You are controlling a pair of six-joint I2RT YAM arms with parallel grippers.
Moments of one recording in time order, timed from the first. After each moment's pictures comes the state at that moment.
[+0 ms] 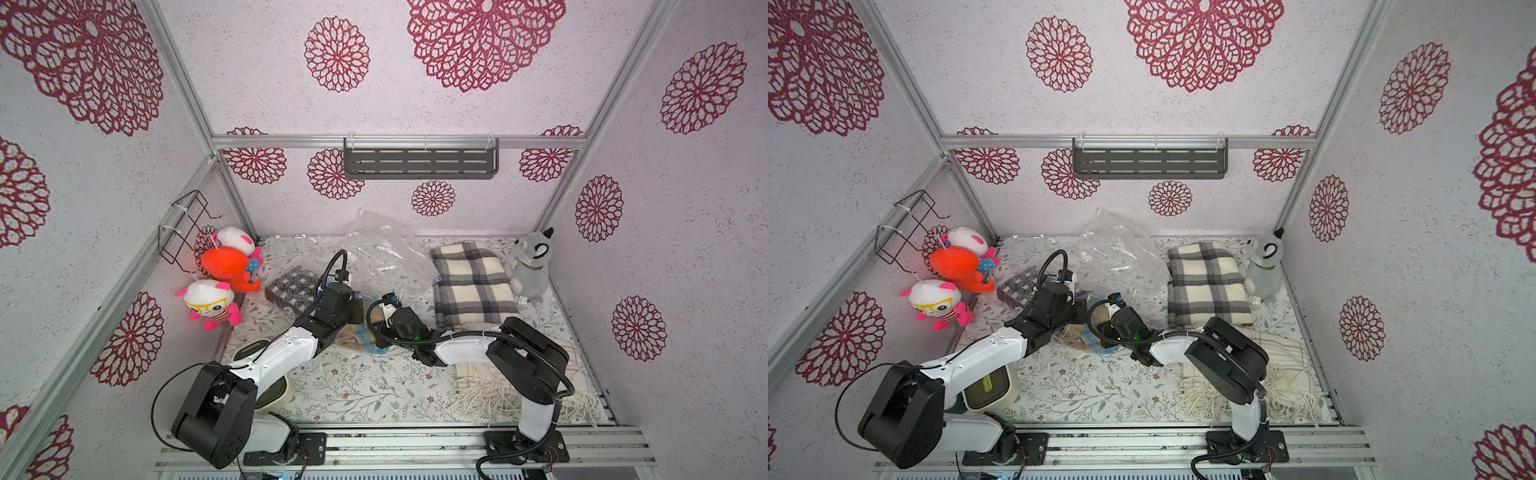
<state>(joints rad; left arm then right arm) -0.48 1.39 0.78 -0.02 -0.10 -0.36 0.96 1.87 0.96 0.40 0.02 0.56</state>
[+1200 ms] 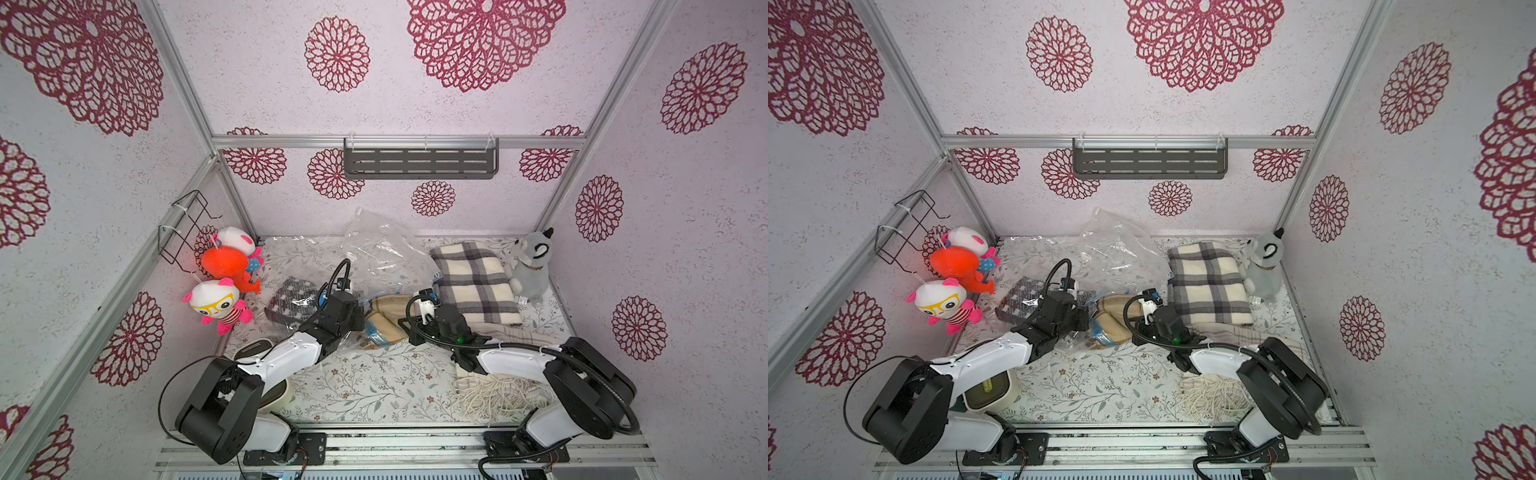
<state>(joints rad) -0.51 1.43 0.69 0.05 -0.20 -0.38 0.76 1.48 0.61 0.47 -0.14 0.55</state>
